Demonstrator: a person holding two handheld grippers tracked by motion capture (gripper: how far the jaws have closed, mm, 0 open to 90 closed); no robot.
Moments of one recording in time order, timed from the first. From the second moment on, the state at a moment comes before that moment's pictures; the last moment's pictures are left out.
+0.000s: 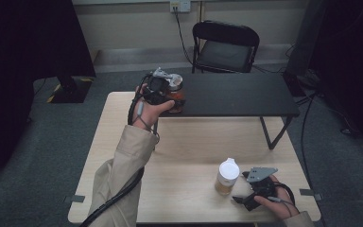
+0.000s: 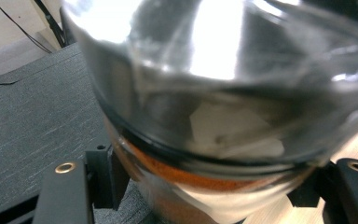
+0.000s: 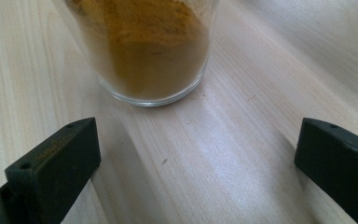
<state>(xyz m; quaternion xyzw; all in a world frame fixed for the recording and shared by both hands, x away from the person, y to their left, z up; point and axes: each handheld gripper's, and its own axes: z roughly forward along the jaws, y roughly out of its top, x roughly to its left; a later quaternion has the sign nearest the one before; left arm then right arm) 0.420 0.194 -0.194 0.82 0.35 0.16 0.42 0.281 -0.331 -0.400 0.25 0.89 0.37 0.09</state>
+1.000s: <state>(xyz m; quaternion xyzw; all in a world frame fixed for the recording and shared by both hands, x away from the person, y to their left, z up) 0.397 0.217 -0.189 0.81 0.37 0.17 0.43 0.281 -0.331 -0.400 0.25 0.89 0.37 0.09</state>
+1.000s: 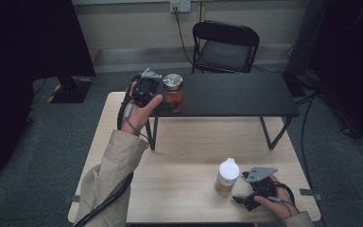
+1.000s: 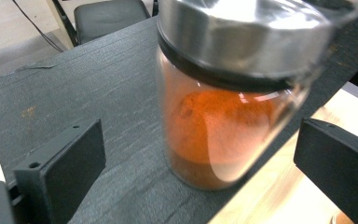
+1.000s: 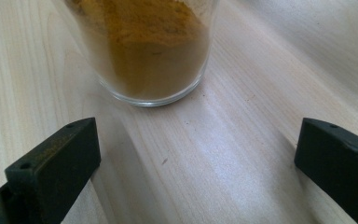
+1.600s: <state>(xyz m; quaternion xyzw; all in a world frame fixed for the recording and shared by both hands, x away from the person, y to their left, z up) 0.372 0.247 -0.202 0.81 0.37 0.17 0.43 0.281 -0.331 -0.400 0.25 0.89 0.37 0.09</state>
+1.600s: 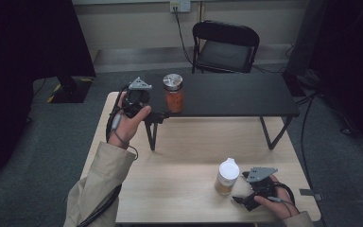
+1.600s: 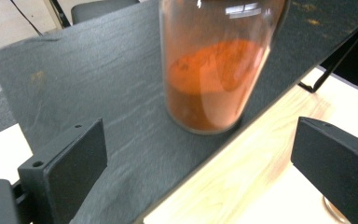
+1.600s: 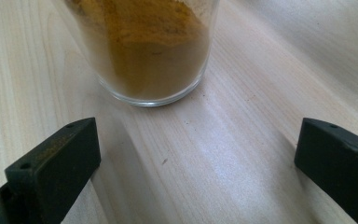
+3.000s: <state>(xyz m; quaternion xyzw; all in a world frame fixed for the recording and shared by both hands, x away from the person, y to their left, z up) 0.327 0.298 -0.282 0.80 0.40 0.15 0.42 0.281 -0.331 -0.400 0.25 0.89 0.37 0.09</state>
